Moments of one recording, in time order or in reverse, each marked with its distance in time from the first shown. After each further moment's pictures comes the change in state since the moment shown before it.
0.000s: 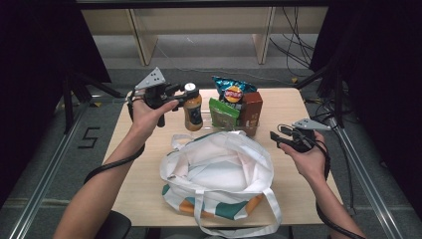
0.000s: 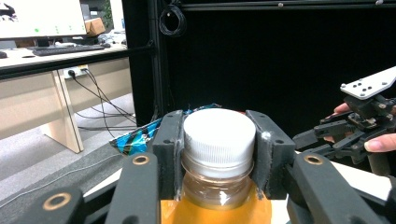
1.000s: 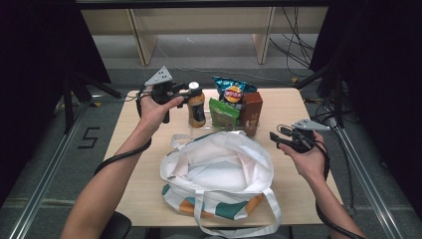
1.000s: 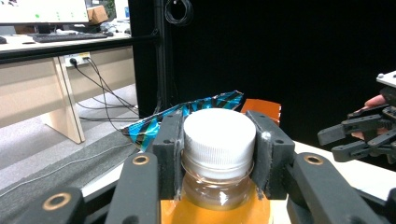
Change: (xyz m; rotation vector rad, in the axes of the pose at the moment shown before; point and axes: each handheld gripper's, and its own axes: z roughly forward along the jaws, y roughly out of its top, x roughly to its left) left arm 0.025 -0.016 0.026 0.031 0.018 -0.019; right arm 0.000 -0.002 0.002 0.003 0.000 -0.007
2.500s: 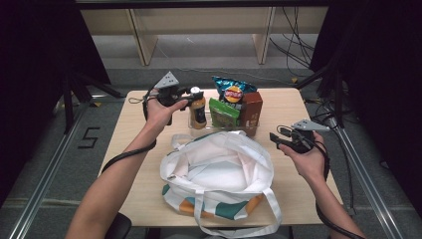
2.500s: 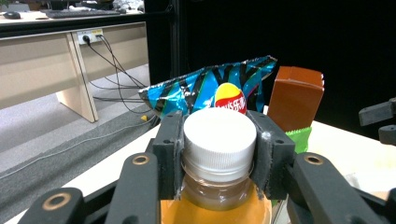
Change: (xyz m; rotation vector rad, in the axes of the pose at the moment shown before) left arm 0.015 -0.029 0.019 0.075 0.055 -0.010; right arm 0.001 -0.002 0.002 -0.016 0.006 0.008
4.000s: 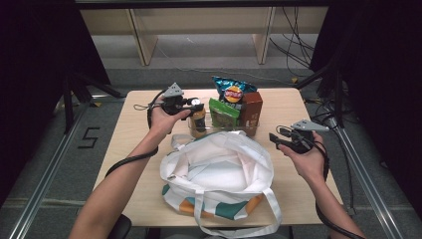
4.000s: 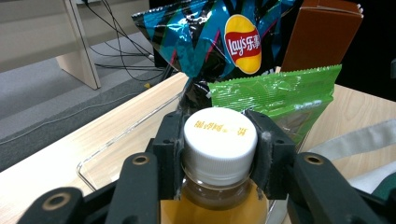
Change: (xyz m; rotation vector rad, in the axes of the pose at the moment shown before) left arm 0.001 -0.034 0.012 0.133 0.024 -0.007; right arm -0.001 0.000 0.000 0.012 0.006 -0.027
